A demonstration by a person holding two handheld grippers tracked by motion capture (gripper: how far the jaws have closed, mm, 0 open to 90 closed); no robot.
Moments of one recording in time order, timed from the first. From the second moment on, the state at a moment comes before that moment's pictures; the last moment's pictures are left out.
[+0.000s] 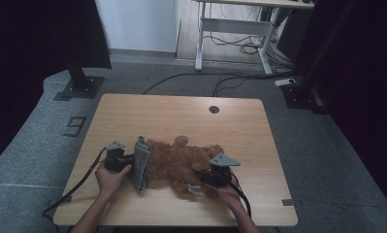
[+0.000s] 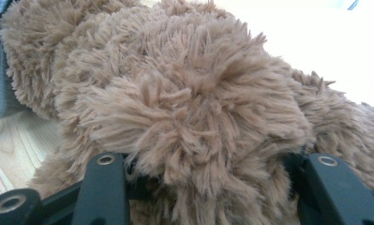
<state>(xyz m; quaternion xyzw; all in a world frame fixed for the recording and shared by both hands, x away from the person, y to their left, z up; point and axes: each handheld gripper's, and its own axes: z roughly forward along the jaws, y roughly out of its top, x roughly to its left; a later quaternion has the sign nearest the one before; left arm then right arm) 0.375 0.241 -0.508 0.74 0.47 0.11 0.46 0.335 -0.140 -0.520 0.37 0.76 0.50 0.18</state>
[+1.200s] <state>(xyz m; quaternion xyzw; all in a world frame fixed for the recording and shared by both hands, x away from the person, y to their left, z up) 0.387 0.102 -0.464 0.81 0.35 0.13 0.46 0.332 -0.139 -0.521 0.36 0.77 0.49 0.19</state>
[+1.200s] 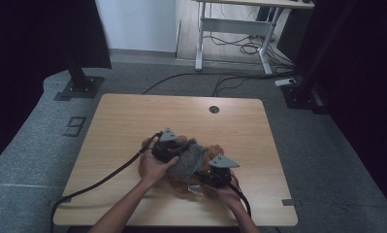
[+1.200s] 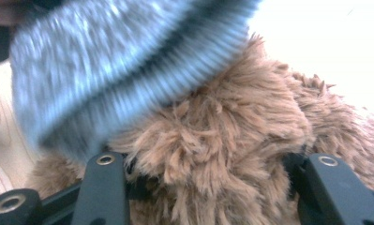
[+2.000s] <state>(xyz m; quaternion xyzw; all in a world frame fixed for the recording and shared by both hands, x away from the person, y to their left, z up) 0.384 0.224 -0.525 0.77 0.47 0.10 0.42 0.337 -0.143 -0.522 0.36 0.76 0.50 0.21</state>
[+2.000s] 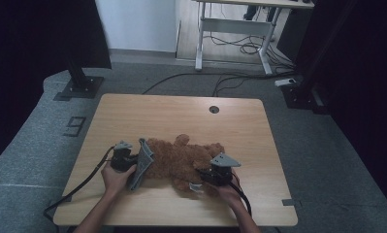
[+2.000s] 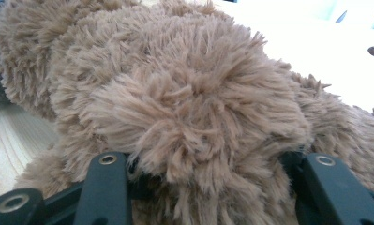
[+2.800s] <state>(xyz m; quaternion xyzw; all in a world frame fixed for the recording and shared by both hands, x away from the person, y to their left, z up) 0.404 0.086 -0.430 0.81 0.34 0.13 0.47 0.343 -0.141 -0.519 0.34 0.77 0.49 0.23</state>
